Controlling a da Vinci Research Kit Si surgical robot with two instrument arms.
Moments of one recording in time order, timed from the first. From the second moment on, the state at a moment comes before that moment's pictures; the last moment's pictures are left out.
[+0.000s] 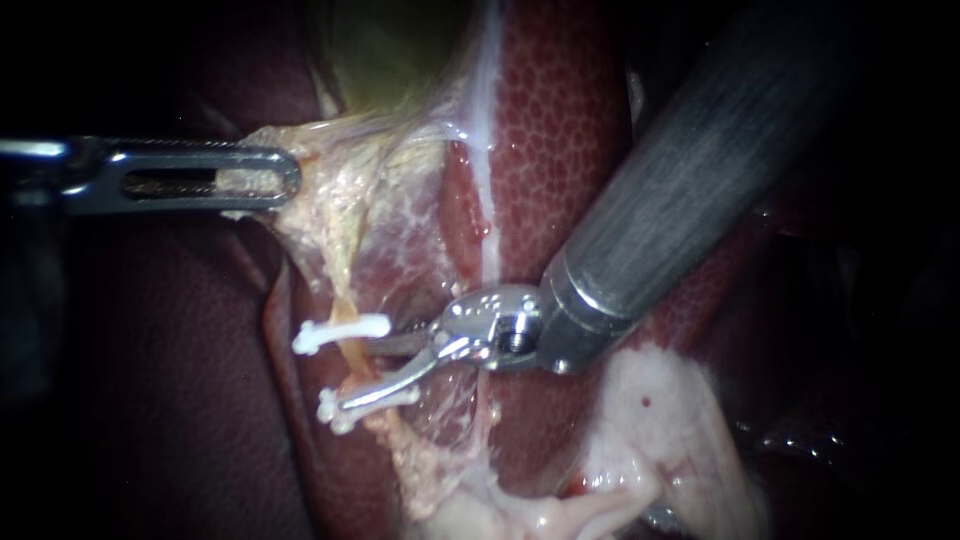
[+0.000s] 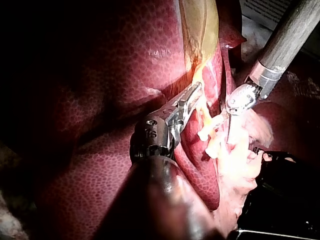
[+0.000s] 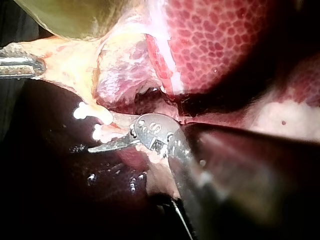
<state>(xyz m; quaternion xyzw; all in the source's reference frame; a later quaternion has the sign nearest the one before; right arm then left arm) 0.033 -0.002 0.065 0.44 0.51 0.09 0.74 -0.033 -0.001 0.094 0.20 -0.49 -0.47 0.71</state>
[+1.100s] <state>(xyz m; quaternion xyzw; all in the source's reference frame) 0.040 -0.005 0.068 0.45 0.52 0.09 0.72 -0.033 -0.001 0.095 0.20 -0.49 -0.47 0.71</state>
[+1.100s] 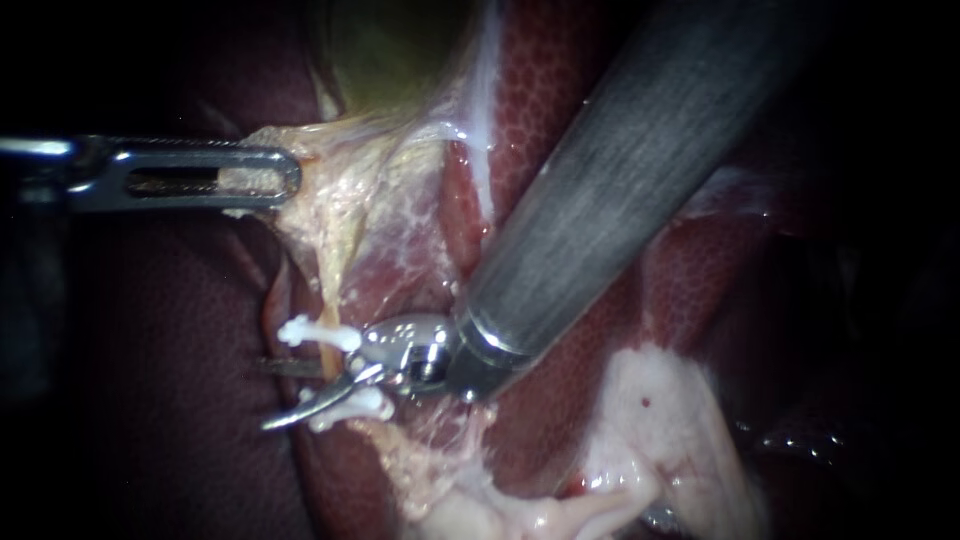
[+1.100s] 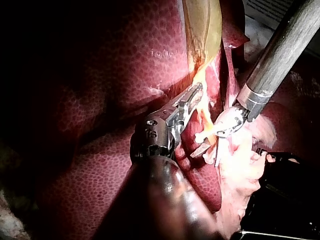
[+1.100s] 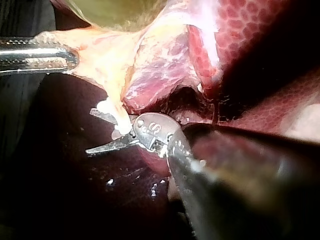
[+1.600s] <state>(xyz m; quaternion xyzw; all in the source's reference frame) 0.039 -0.005 0.068 0.46 0.52 0.09 0.72 -0.033 -0.001 0.095 0.20 -0.49 -0.47 0.71</state>
